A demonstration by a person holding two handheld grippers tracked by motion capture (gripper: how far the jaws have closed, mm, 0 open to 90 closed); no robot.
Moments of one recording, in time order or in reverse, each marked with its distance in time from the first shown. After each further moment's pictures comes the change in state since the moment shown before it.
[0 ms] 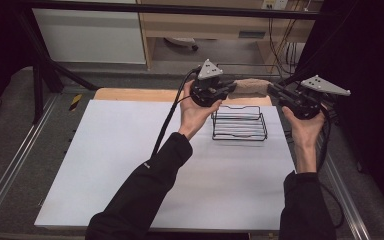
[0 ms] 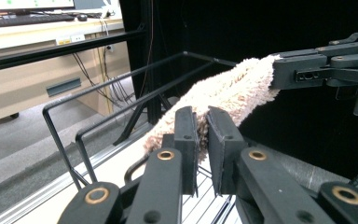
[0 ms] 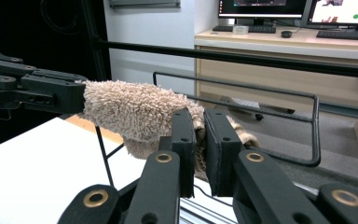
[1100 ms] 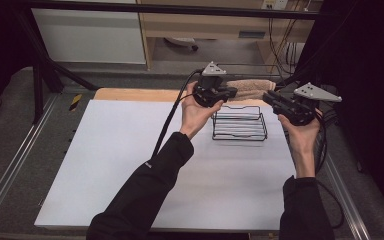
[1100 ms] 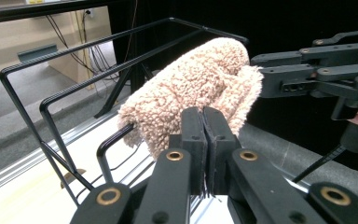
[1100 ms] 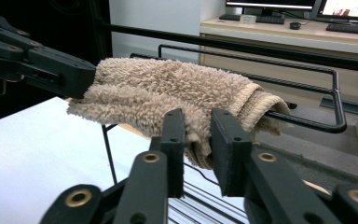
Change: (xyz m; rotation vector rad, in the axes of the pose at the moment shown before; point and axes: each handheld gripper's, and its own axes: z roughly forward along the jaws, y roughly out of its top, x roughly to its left) left arm 0.002 0.000 0.009 0.115 -0.061 -0.059; right arm 0.002 -0.018 0.004 0.043 0.018 -0.051
